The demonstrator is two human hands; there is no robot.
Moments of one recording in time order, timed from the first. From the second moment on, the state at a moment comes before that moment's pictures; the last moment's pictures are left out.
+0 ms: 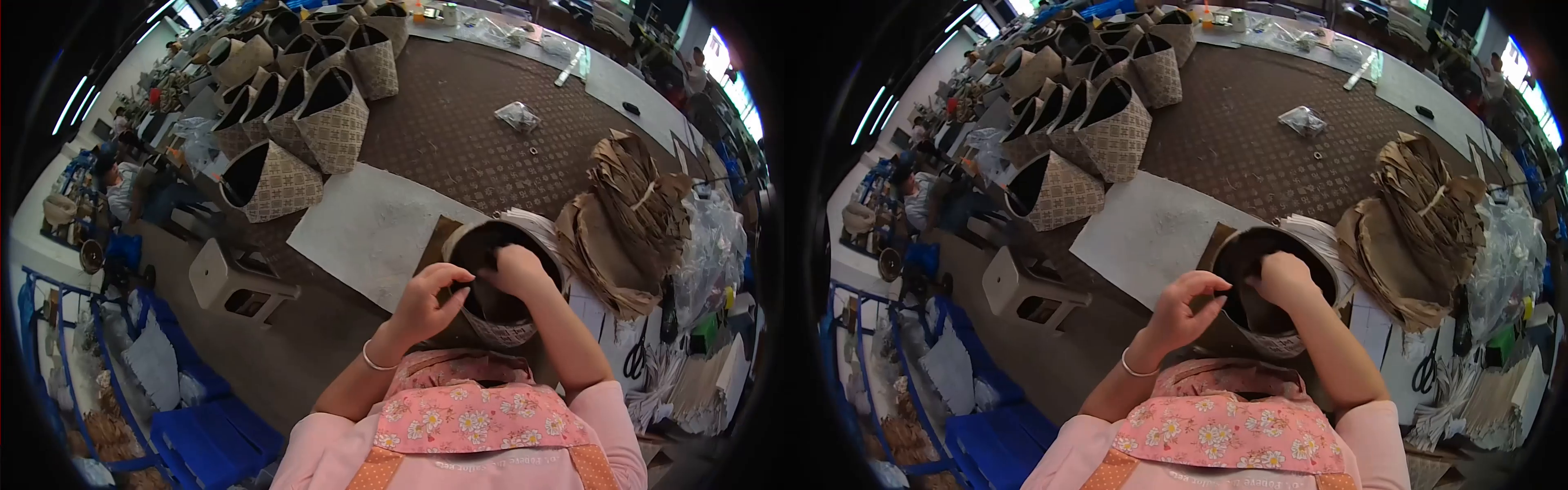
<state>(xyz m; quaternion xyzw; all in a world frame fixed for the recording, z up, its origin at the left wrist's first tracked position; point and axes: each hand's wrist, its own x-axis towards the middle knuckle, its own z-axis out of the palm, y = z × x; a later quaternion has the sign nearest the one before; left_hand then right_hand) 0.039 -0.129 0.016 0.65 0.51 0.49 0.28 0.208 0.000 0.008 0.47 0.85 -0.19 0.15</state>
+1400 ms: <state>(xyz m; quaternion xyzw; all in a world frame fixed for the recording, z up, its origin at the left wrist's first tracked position) 0.060 -0.080 -0.009 0.71 0.65 0.19 0.17 0.226 -0.018 -0.001 0.36 0.85 -0.25 -0.29</state>
